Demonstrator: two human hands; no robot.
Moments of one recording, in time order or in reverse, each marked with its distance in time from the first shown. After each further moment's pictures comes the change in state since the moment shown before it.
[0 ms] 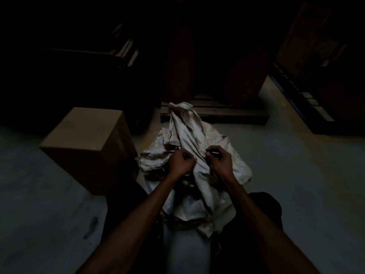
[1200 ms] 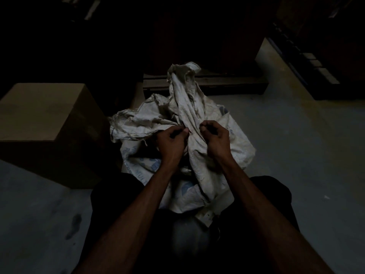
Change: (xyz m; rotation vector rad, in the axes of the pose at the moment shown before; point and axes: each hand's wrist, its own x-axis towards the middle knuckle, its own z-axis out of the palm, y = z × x) left_hand 0.038 -0.024 0.056 -0.527 0.250 -0.005; right_hand 0.042 0.076 0.013 0.220 0.045 0.089
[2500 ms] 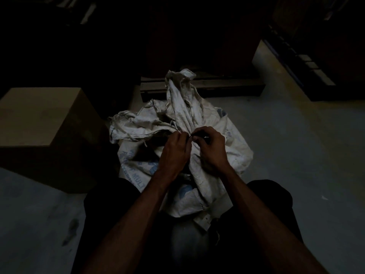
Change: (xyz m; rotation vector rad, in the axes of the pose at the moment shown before) left_hand -0.004 -0.017 -0.004 0.788 -0.225 0.704; right_hand -0.008 -0.007 -0.002 -0.357 -0.074 -0.248
